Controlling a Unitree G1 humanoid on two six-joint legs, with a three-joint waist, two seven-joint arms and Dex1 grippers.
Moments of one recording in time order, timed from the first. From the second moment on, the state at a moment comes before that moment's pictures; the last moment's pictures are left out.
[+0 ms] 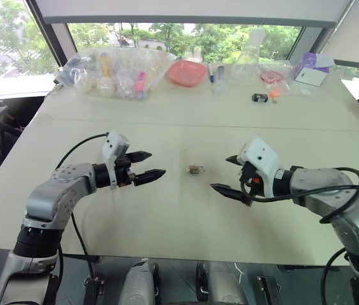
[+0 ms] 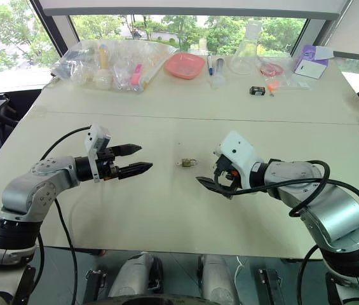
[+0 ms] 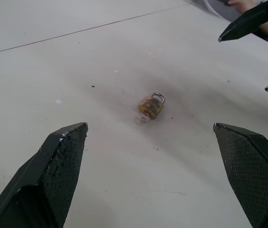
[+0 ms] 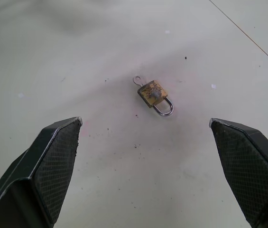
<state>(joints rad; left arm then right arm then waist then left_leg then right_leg) -0.37 0.59 0.02 -0.17 -0.59 0.71 -0.87 -0.35 -0.80 0.03 -0.70 0.52 1.10 0.62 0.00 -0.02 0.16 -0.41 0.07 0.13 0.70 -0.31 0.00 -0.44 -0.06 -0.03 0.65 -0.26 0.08</state>
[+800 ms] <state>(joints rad) -0.47 0.70 -0.03 -0.09 -0.57 0.69 -1.02 -0.52 -0.81 0.12 -0.48 0.47 1.06 0.65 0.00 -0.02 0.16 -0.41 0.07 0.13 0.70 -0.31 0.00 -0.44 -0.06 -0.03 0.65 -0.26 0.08</state>
